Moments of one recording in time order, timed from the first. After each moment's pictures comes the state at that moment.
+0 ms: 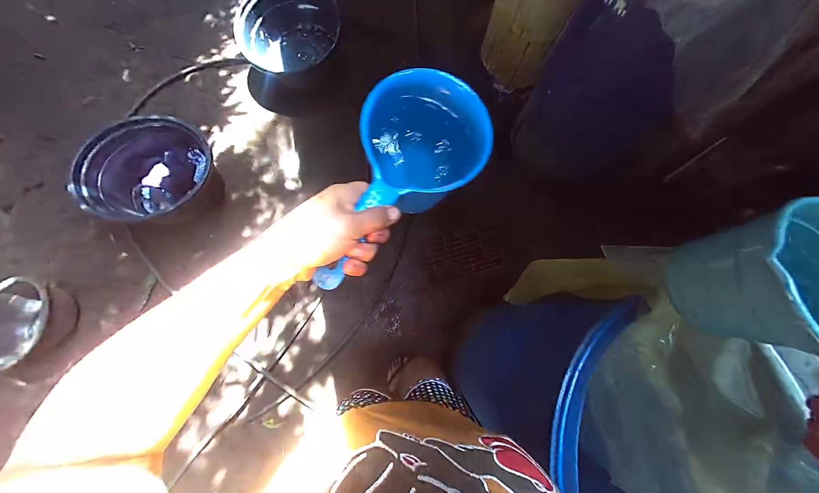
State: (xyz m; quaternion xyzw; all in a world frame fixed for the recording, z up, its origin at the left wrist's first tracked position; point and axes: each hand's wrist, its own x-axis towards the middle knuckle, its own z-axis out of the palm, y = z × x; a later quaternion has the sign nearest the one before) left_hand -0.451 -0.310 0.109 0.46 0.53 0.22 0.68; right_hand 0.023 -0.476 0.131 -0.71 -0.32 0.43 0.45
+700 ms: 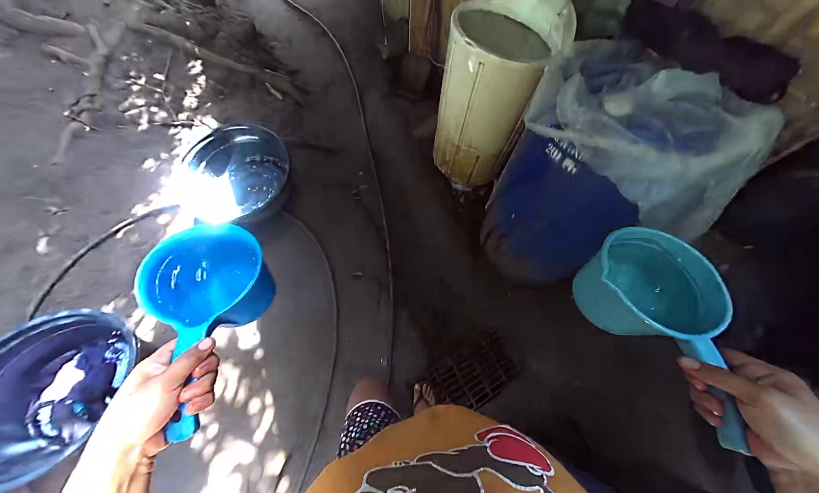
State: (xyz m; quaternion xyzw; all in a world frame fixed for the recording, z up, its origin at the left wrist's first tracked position) left_hand -0.563 0.126 0.048 0.31 0.66 0.43 0.53; right_hand 0.045 0.031 0.091 -0.75 -0.30 0.39 0.45
